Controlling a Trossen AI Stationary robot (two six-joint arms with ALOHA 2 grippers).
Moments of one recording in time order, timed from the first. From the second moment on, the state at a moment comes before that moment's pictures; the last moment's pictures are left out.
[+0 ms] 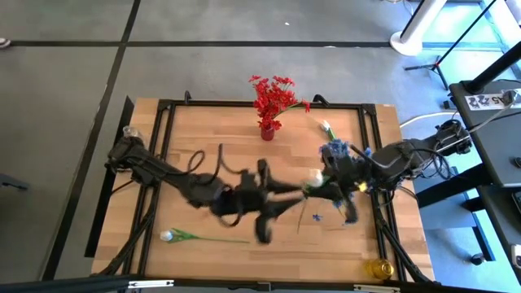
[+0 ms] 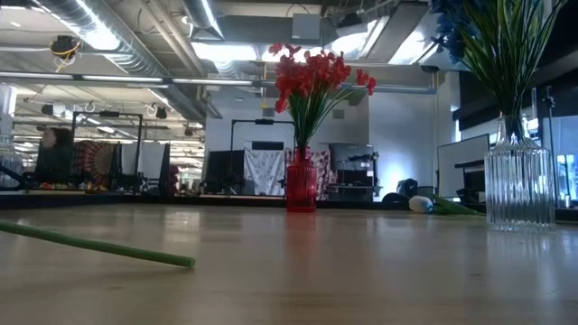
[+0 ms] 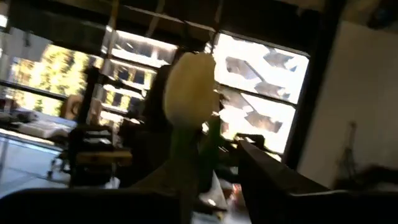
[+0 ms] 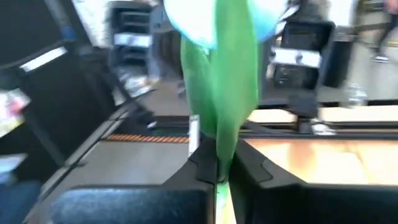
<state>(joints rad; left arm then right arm) -0.42 1.79 1.64 0.53 -0.53 -0.09 0.46 1.21 1.40 -0.31 0.16 0.23</state>
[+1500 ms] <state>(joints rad) -0.58 1.69 1.64 0.16 -0.92 -0.52 1.42 0.82 1.02 -0.50 0.51 0.41</state>
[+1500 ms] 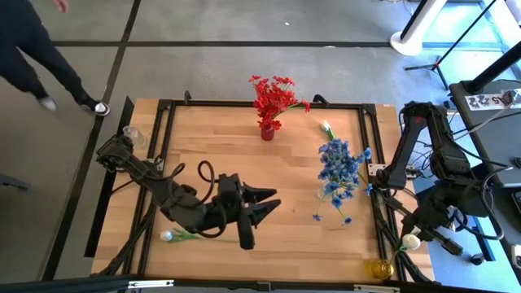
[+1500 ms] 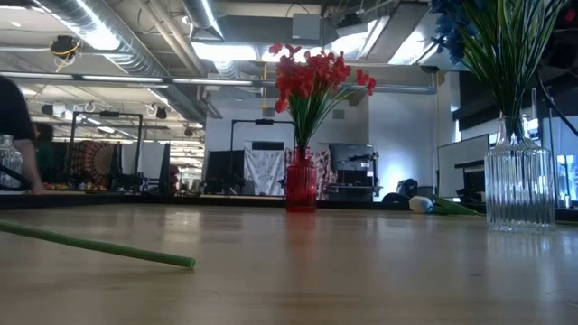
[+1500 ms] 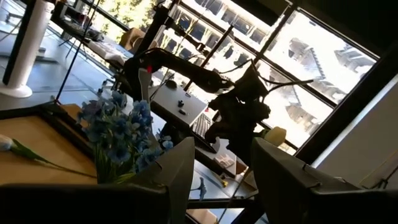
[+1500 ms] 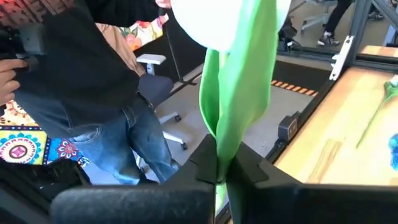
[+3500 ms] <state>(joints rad) -0.27 1.47 1.64 -0.80 -0.90 -0.65 -0.42 1.19 1.46 -1.10 0.30 0.55</state>
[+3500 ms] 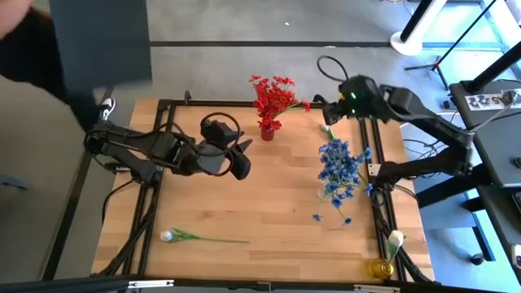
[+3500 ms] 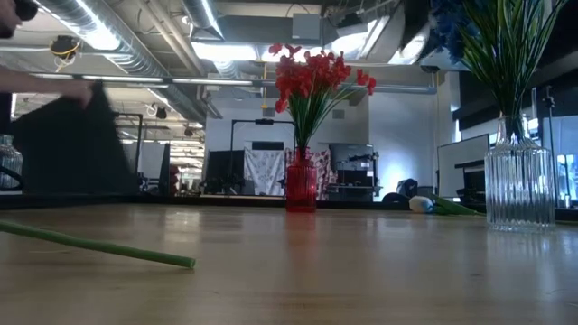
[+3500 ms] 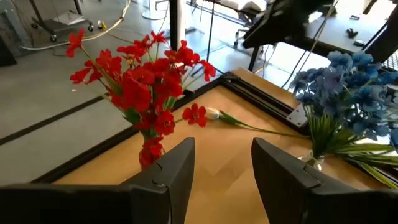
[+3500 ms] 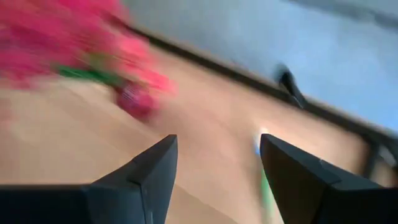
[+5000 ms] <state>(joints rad) -0.31 1.47 1.64 -0.82 -0.89 -0.69 -0.86 1.80 1.01 -0.79 -0.02 0.31</state>
